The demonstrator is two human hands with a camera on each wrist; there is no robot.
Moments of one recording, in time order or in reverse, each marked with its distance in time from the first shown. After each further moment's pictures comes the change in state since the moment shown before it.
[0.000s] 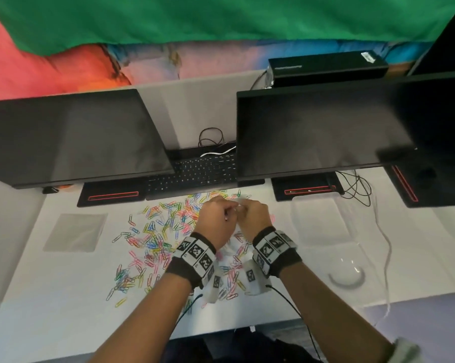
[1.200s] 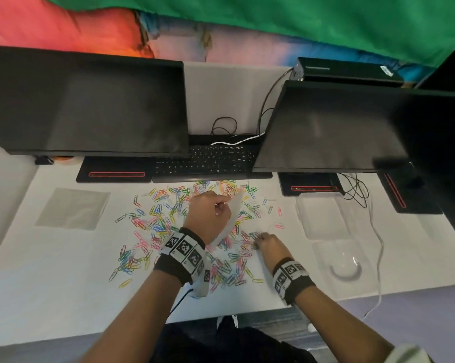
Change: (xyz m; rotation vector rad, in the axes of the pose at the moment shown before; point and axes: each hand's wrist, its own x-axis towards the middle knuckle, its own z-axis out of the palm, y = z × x) left_hand -0.036 -0.062 -0.040 -0.152 0.085 0.026; right_hand -0.040 0.121 0.070 -0.951 -0.361 -0.139
